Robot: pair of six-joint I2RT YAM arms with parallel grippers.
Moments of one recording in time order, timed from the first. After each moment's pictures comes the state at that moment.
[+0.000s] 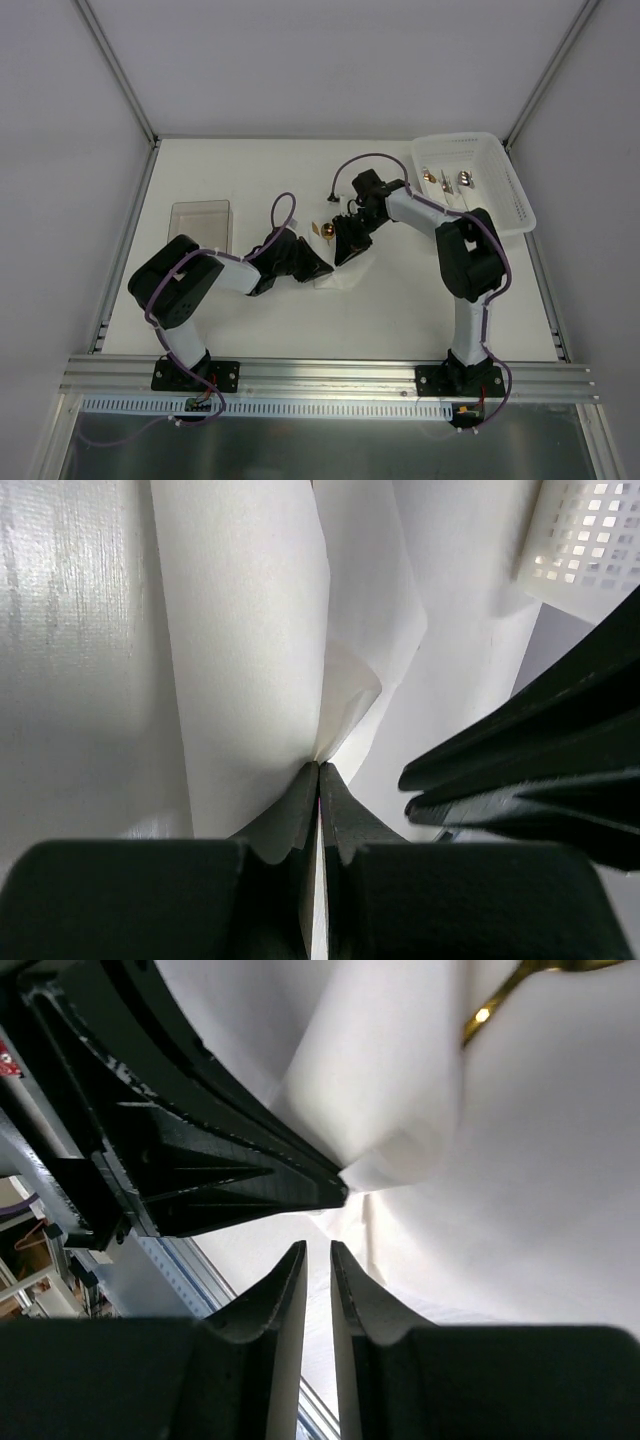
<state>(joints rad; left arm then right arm) -0.67 1.74 0.61 0.52 0.23 -1.19 0.53 2.00 1.46 -0.80 -0.67 0.04</state>
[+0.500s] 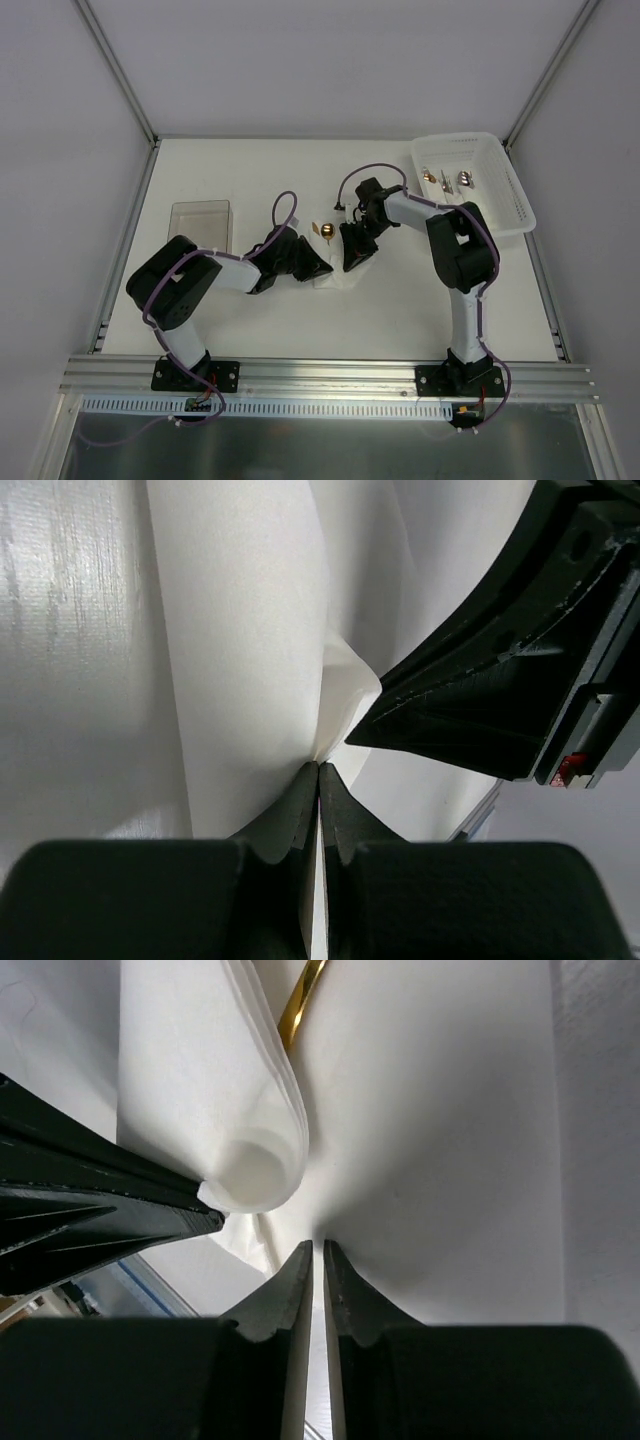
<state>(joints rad) -0.67 1.73 0.63 0.48 0.23 -1.16 0.50 2.09 1.44 -0.78 -0.59 0.03</state>
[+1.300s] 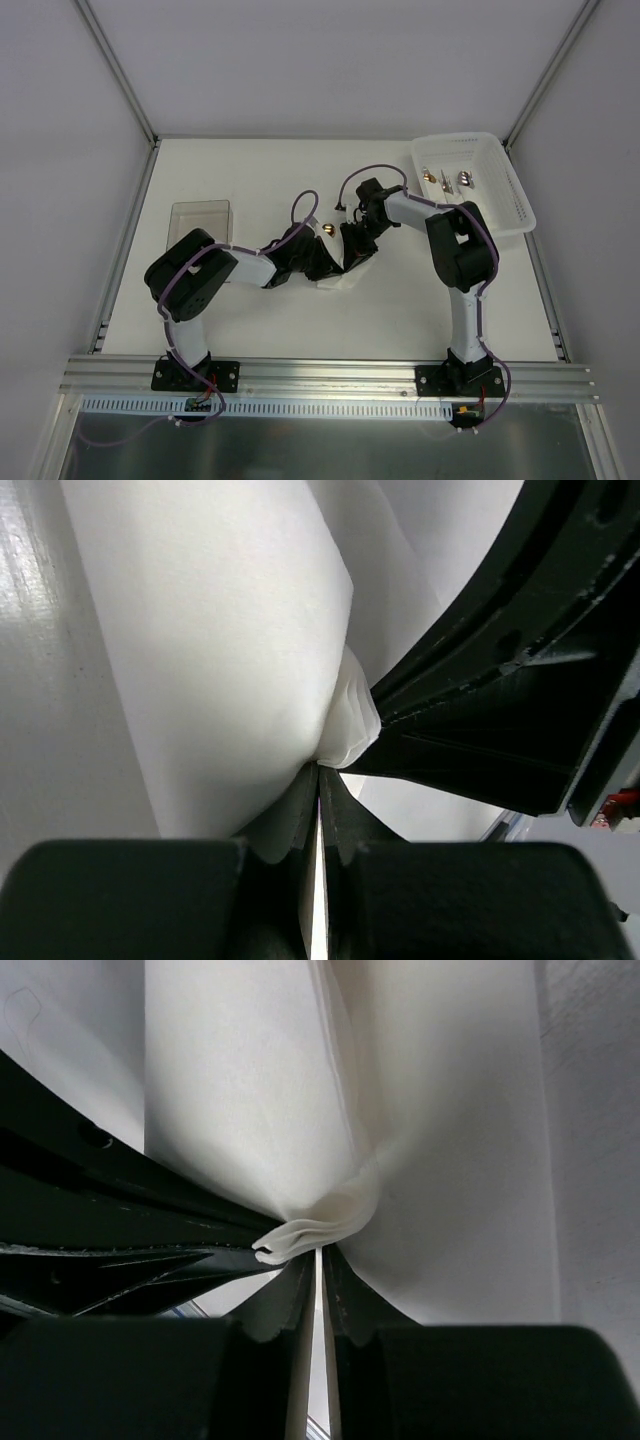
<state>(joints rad) -0.73 1.82 0.76 0.40 0.23 -1.06 0.49 2.11 1.44 -0.78 -0.61 0.05</state>
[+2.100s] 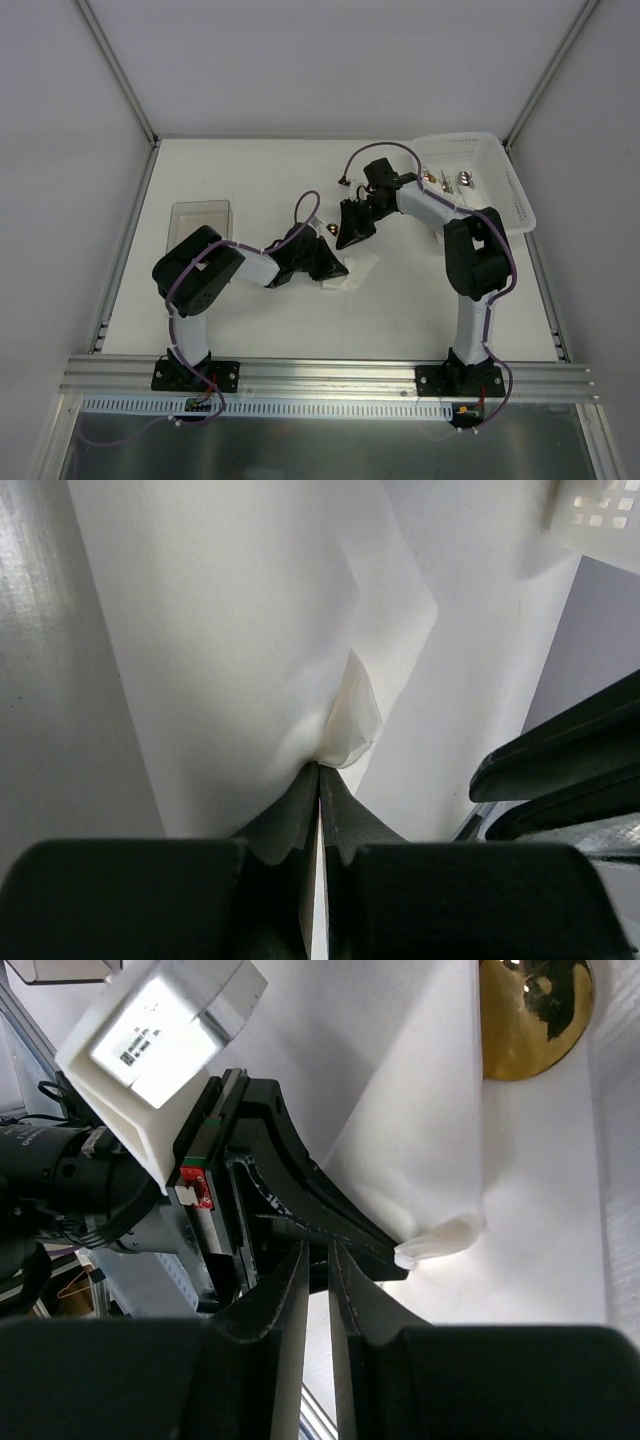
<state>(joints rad) -0.73 1.88 0.78 0.45 0.27 -1.11 0.46 1.99 1.48 -0.71 -0.71 0.13</state>
